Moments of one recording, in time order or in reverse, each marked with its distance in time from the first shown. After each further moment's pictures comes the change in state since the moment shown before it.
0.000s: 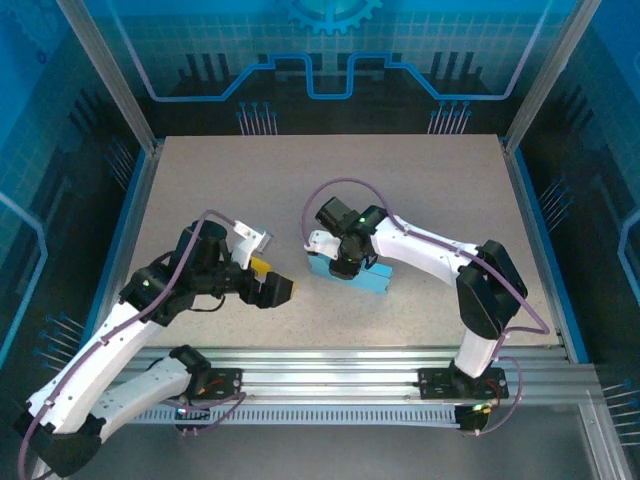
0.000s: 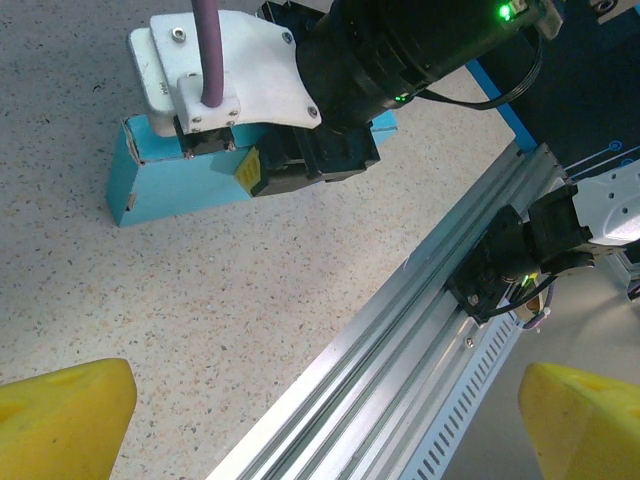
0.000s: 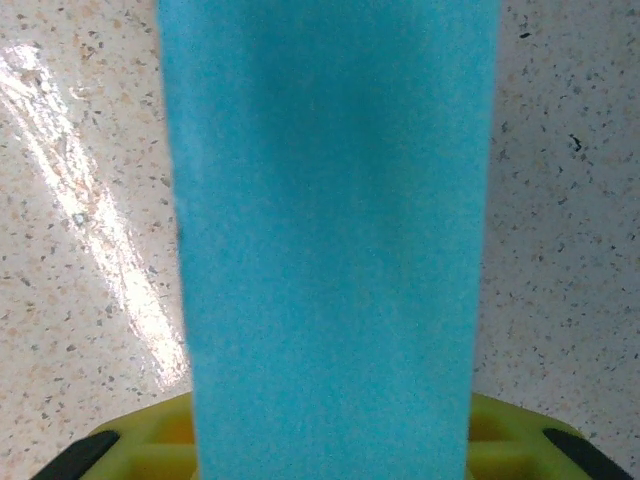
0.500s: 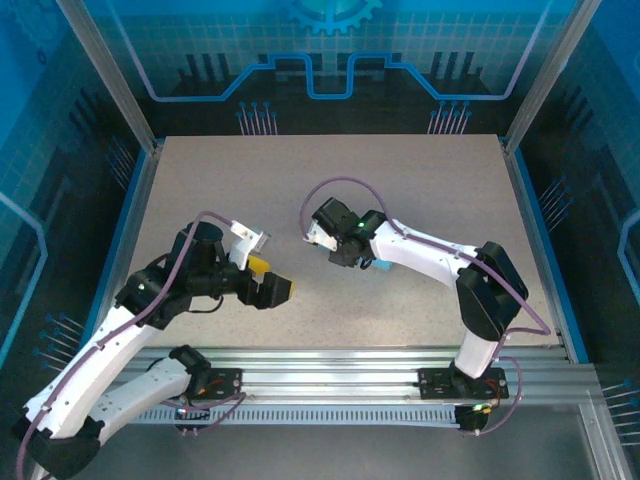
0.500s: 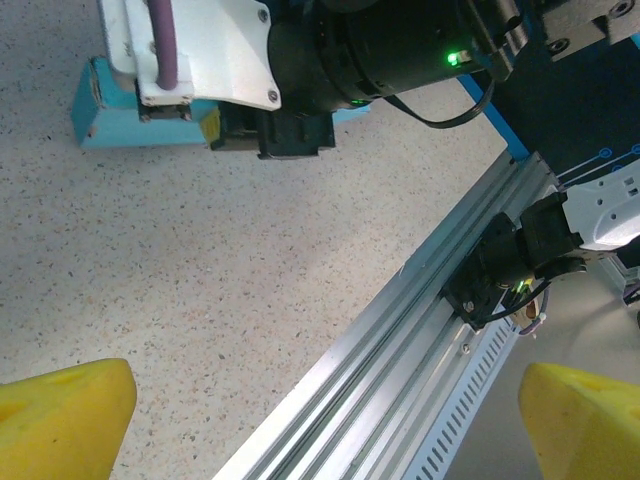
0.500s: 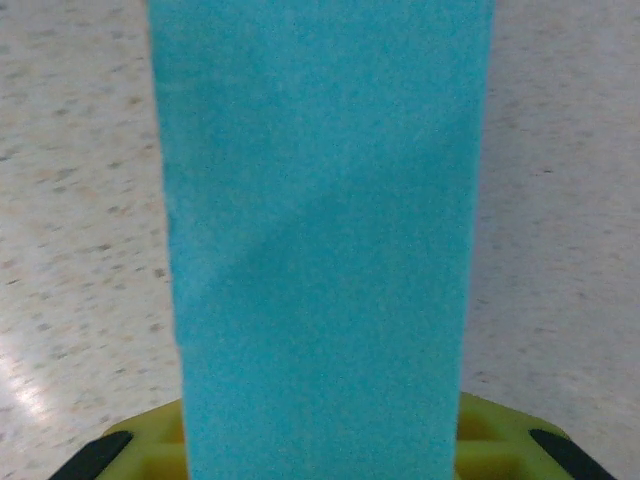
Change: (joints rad) left arm 0.000 -0.025 0.000 0.008 -0.001 0.000; right arm 0.014 -0.003 -0.027 0.165 0.288 -0.007
